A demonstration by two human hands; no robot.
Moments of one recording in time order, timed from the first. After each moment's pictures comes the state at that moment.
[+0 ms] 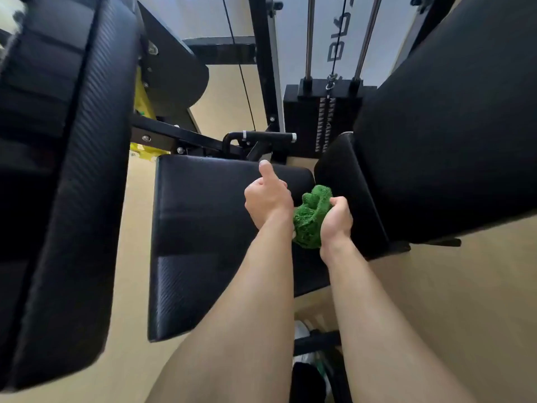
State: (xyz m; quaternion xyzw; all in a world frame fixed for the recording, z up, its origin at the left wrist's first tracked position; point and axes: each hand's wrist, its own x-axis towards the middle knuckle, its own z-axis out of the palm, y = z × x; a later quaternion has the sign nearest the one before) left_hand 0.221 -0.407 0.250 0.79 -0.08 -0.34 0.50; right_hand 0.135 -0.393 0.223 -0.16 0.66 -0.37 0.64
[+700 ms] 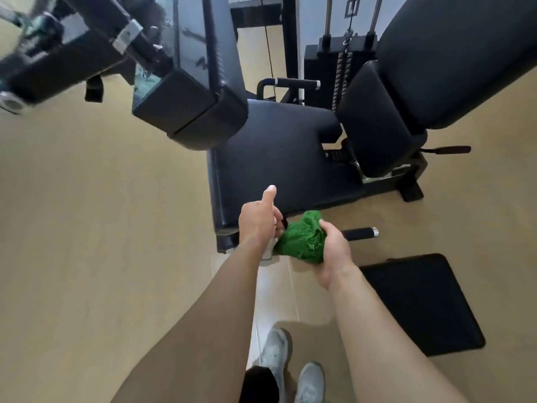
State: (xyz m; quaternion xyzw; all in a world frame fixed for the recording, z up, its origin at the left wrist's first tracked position) left_hand 0.292 -0.097 0.251 0.79 -0.22 -0.42 0.37; right_hand 0.160 -0.086 0.225 -0.03 0.56 -0.33 0.75
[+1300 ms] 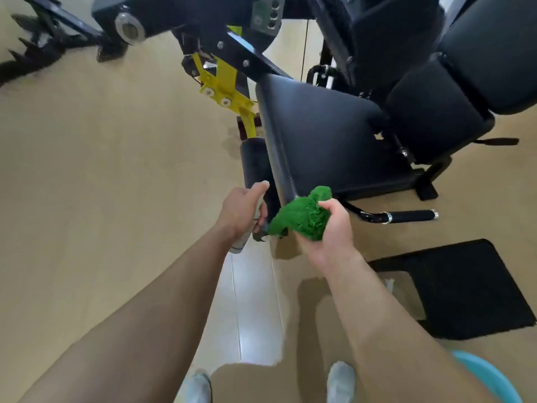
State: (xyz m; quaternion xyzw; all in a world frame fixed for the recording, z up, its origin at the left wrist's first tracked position) left_hand 0.530 0.013 0.230 0.71 -0.42 -0.45 0.35; right_hand 0.360 0.005 0.232 -0.05 0.53 -0.43 0.73
